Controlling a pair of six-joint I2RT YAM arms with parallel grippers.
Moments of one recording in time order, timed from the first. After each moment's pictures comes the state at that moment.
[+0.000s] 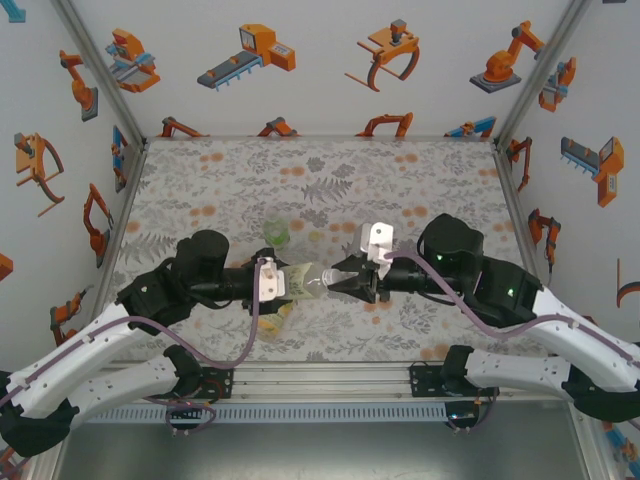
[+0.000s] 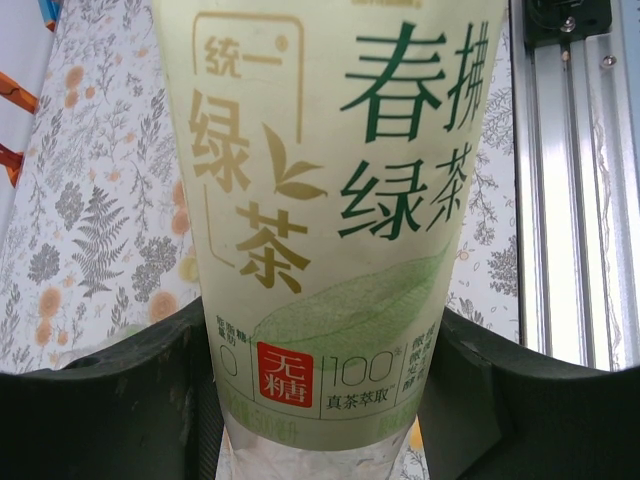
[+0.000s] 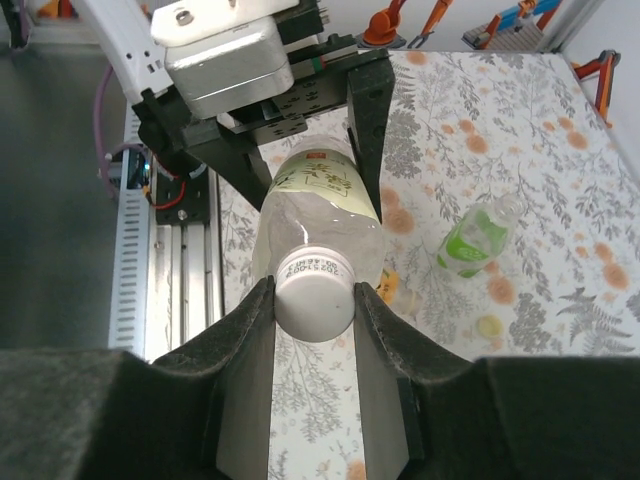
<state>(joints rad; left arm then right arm) -0.95 0.80 0.91 -0.56 0.38 0.60 1.11 0.91 1.22 -0.53 -0.29 -0.20</state>
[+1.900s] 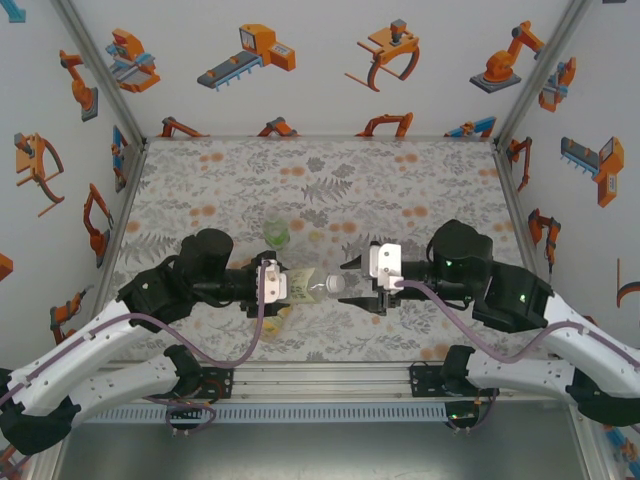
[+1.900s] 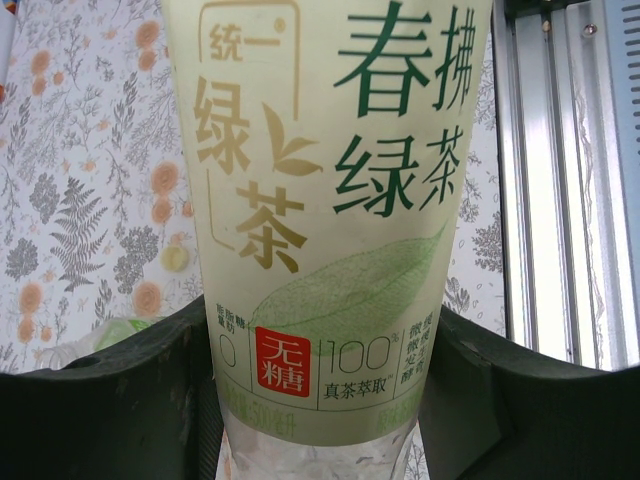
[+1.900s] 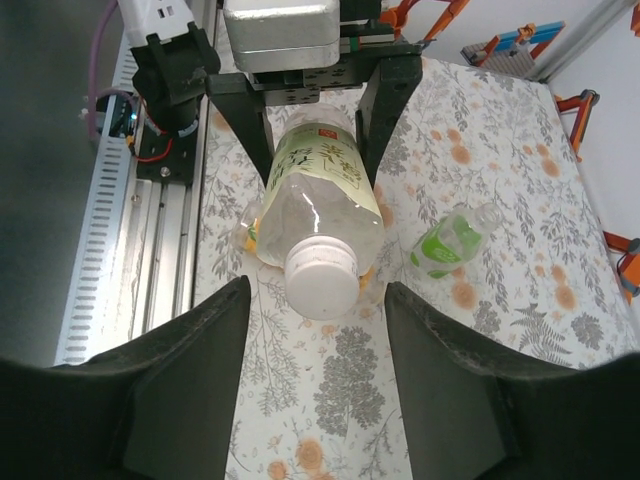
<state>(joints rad) -0.94 0.83 0.94 -0.63 0.40 0.63 1.11 0.86 1.22 -0.62 -0.35 -0.43</state>
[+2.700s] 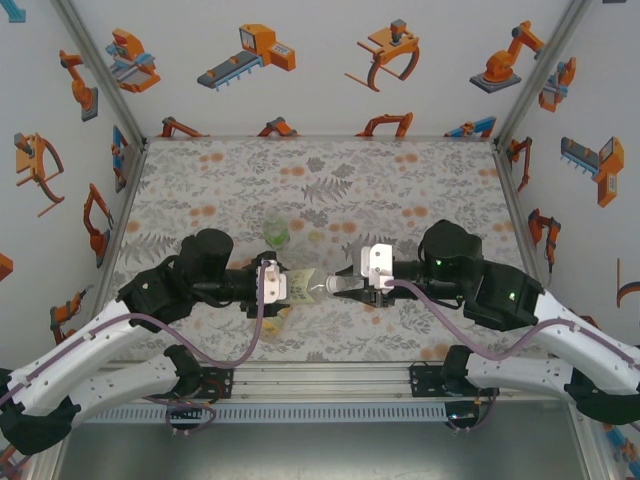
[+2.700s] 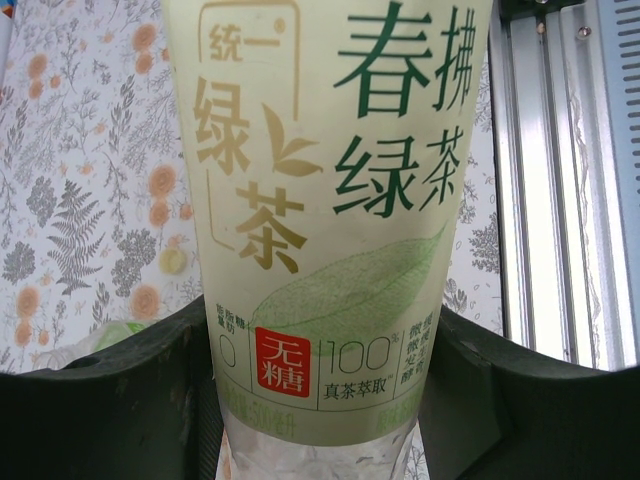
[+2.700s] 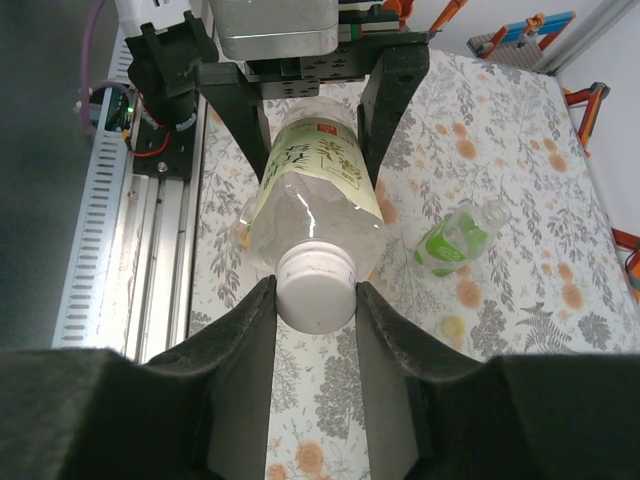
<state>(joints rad) -0.94 0.83 0.94 -0.63 0.40 0.63 1.11 0.88 1.19 -0.59 -0.35 -0.42</state>
